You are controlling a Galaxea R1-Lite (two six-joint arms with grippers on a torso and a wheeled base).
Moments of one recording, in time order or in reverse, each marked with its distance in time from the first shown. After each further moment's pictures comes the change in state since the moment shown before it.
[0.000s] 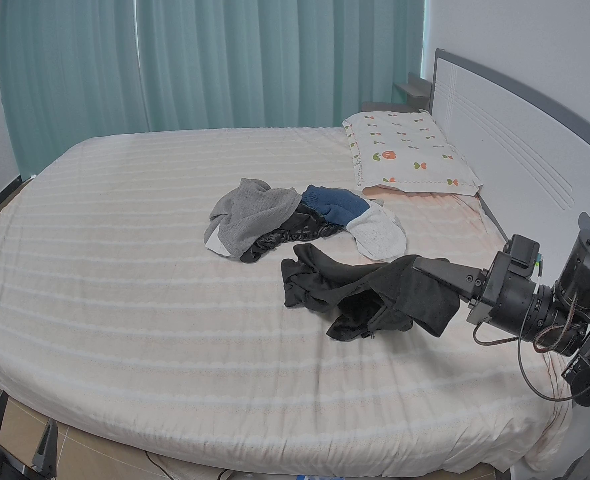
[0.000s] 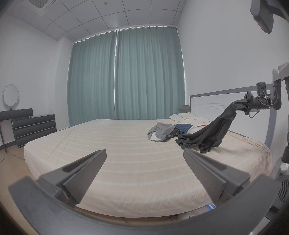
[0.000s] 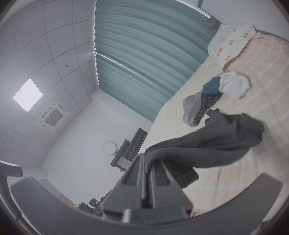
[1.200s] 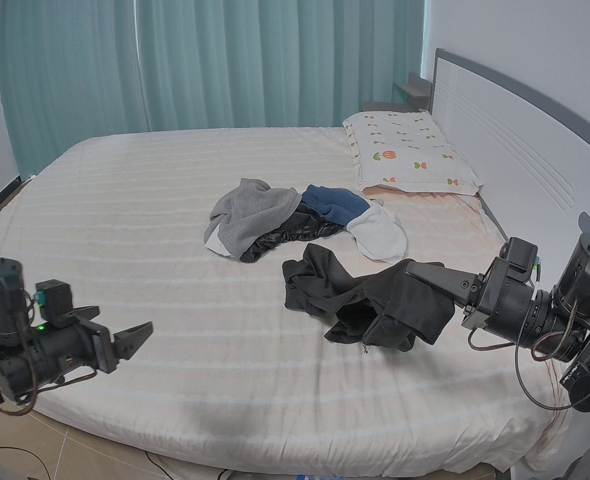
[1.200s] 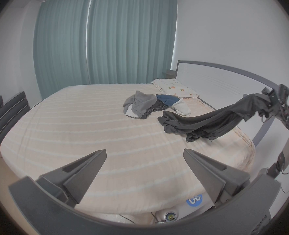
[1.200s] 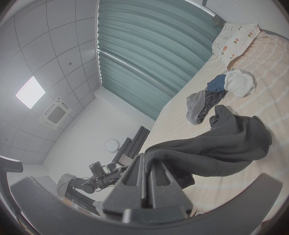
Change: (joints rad) left arm -0.268 1.251 -0.340 -0.463 0.033 -0.090; right arm 0.047 -0.005 0.010 -0.024 -0.013 -0.013
